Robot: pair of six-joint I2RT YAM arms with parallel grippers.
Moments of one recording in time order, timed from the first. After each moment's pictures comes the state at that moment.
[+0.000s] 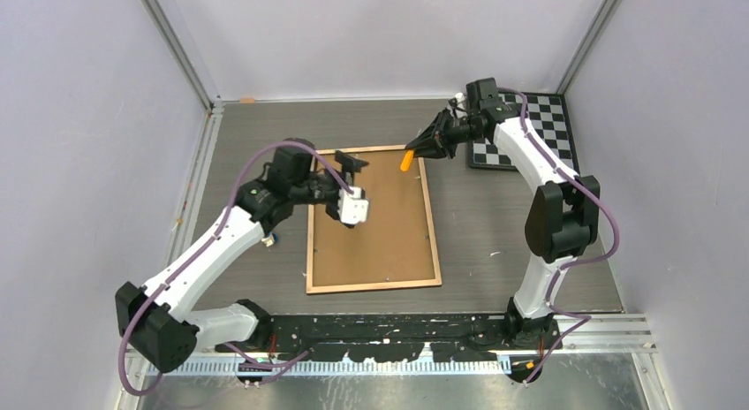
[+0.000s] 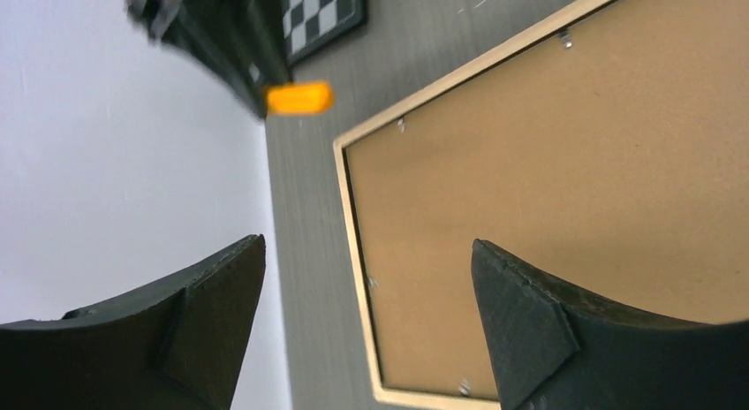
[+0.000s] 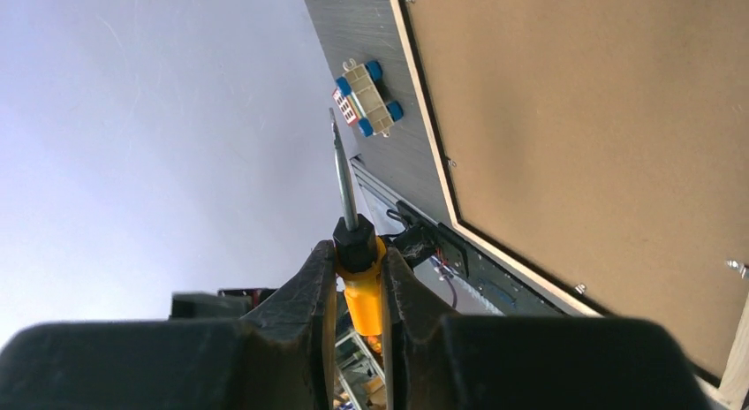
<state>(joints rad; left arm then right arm) -0.54 1.16 1.10 -0.44 0.60 1.18 0.22 1.86 1.64 -0.69 -0.86 0.90</state>
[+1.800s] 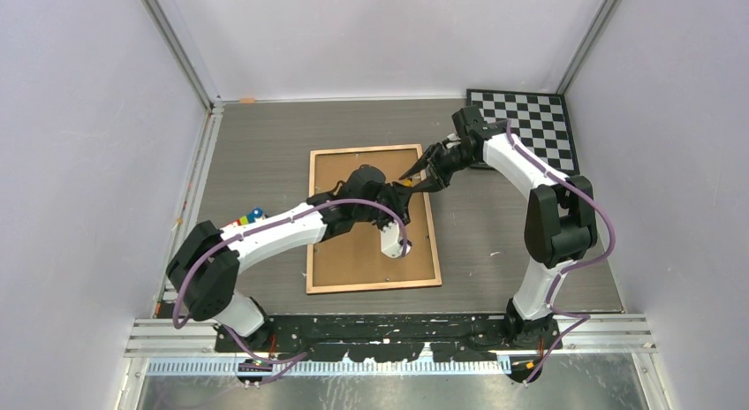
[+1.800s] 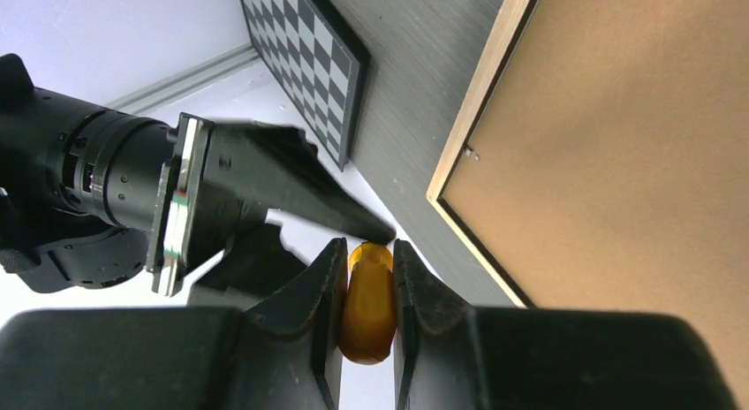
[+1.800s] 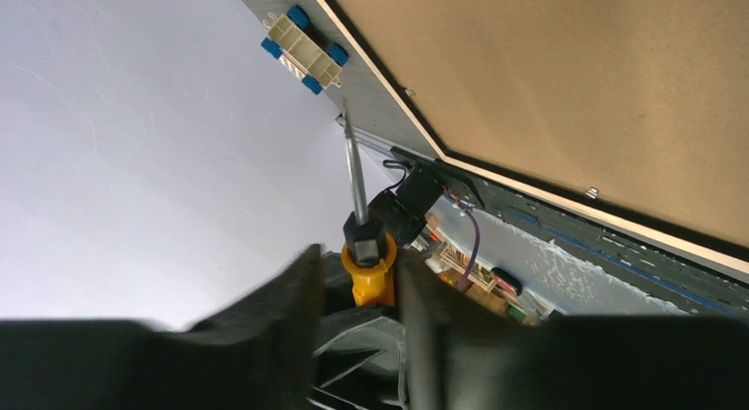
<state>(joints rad) -0.86 1.53 1.04 -0.10 0.26 1.93 0.28 1.82 1.44 -0.80 -0.84 1.04</state>
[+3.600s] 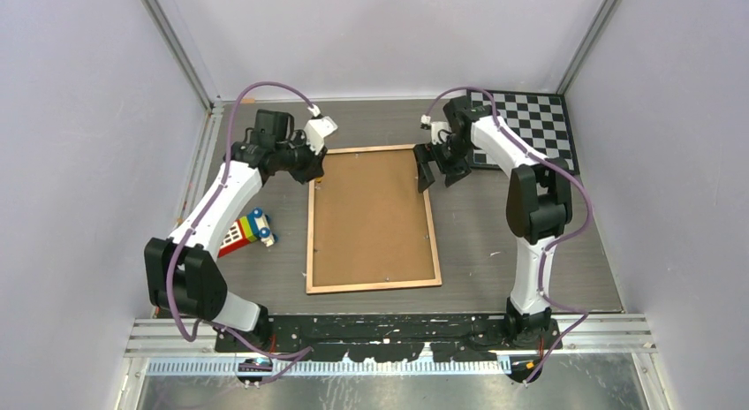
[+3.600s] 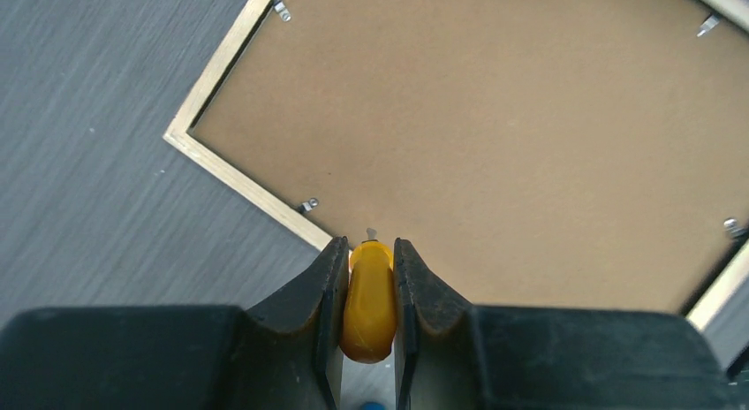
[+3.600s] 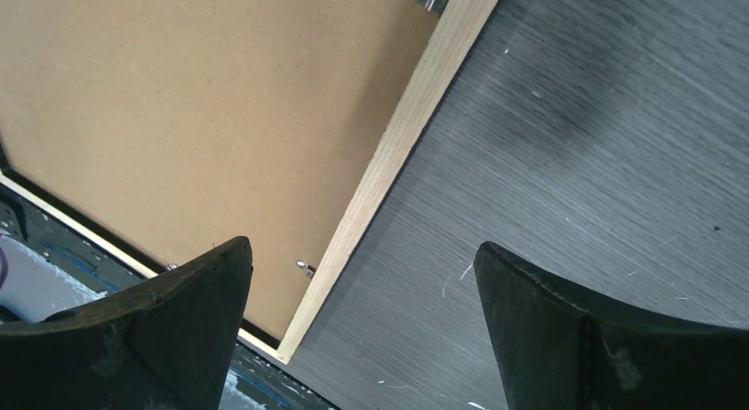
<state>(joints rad) -0.25 1.45 1.29 -0.63 0.45 0.49 0.28 2.04 1.72 -1.02 -0.40 -0.11</state>
